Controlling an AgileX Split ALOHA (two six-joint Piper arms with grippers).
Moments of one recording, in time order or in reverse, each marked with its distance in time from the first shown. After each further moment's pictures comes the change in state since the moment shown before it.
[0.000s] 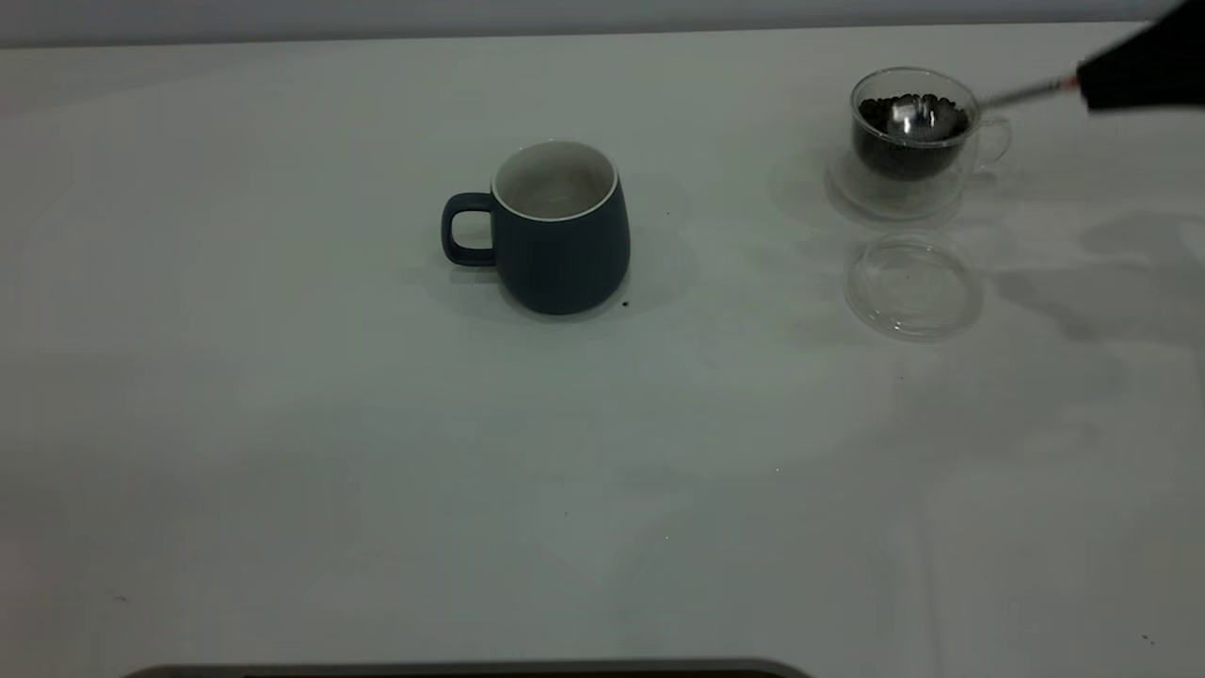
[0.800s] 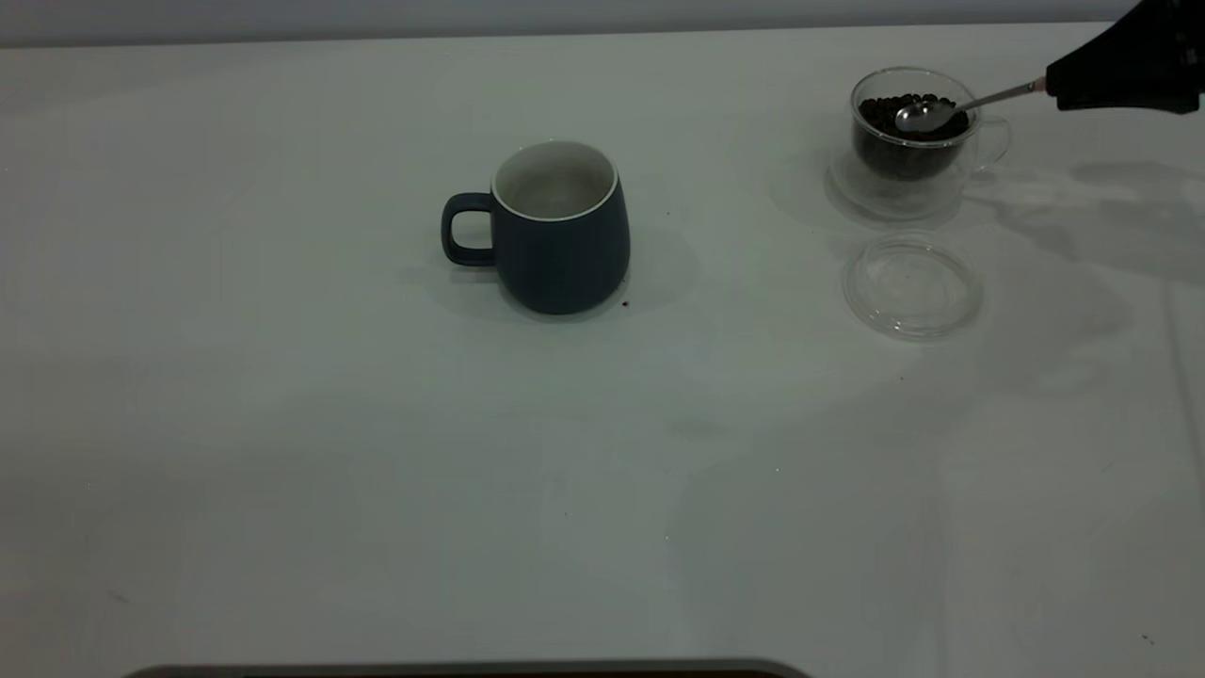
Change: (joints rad) left arm 0.000 0.000 0.000 0.000 0.000 0.000; right arm 0.036 0.188 -0.229 0.033 -0.174 0.274
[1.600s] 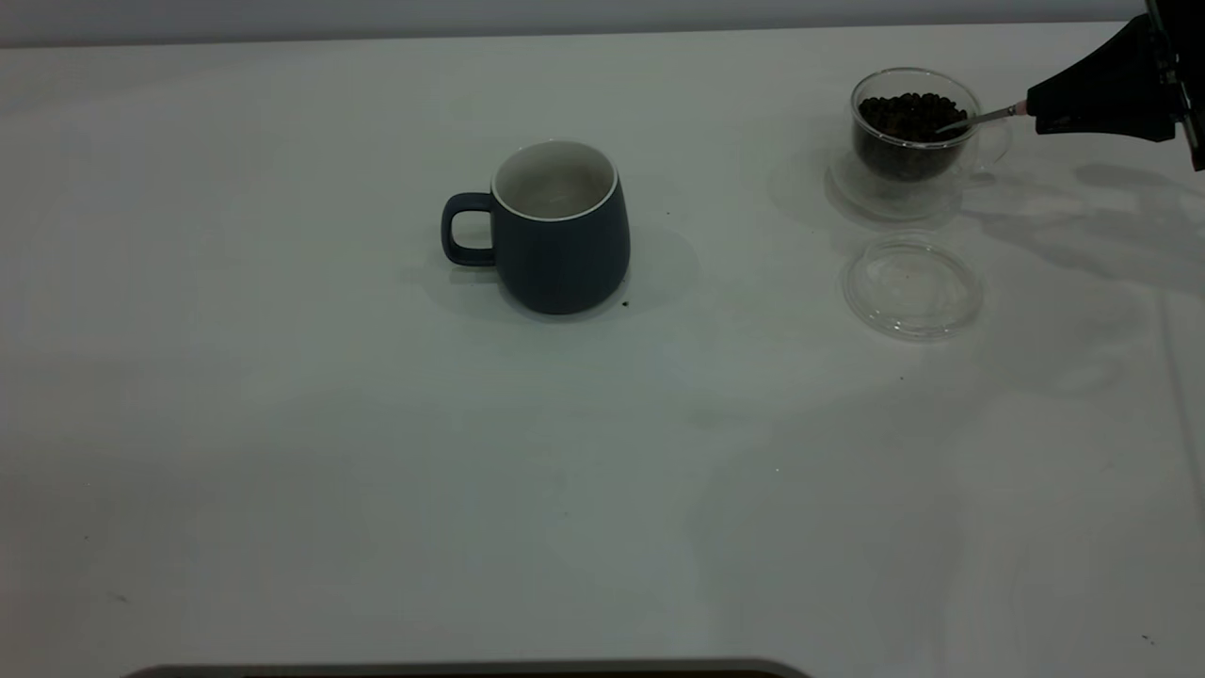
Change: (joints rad) left arm 0.000 0.000 0.000 0.000 0.000 0.000; right arm 0.001 0.042 -0.003 0.019 0.061 0.138
